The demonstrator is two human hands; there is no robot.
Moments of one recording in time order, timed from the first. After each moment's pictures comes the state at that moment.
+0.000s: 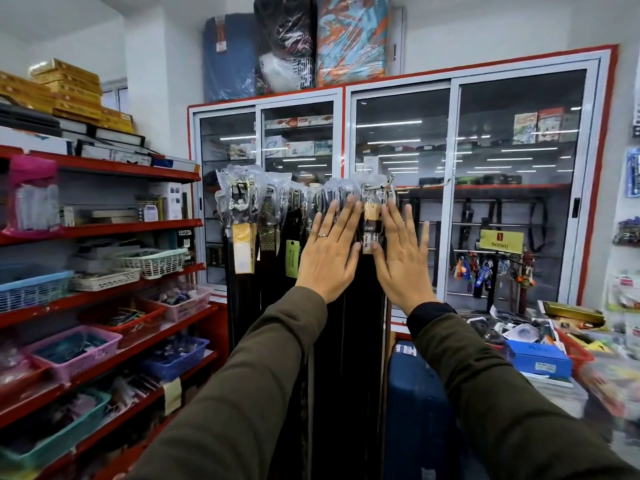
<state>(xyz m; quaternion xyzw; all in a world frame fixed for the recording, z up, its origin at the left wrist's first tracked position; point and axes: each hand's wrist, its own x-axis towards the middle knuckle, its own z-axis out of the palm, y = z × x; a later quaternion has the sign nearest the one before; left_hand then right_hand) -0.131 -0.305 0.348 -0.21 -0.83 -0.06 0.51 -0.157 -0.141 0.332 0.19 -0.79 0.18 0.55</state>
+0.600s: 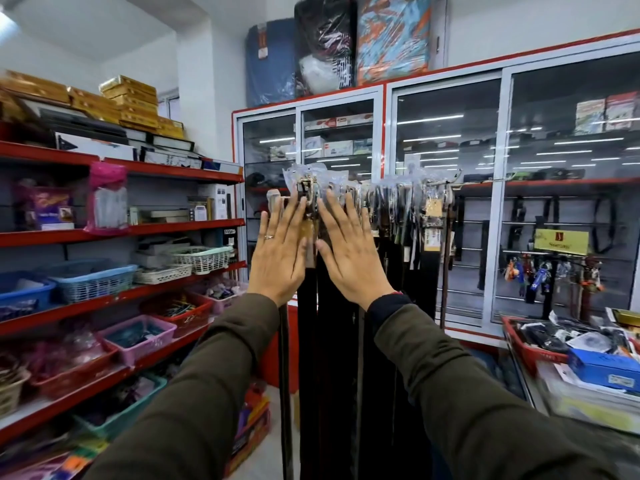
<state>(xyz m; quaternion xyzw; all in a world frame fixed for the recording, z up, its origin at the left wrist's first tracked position) -0.082 -0.467 0.337 -0.14 -0.81 -0.08 0.56 -0.121 -0.307 0.343 0.35 -0.75 0.14 0.54</state>
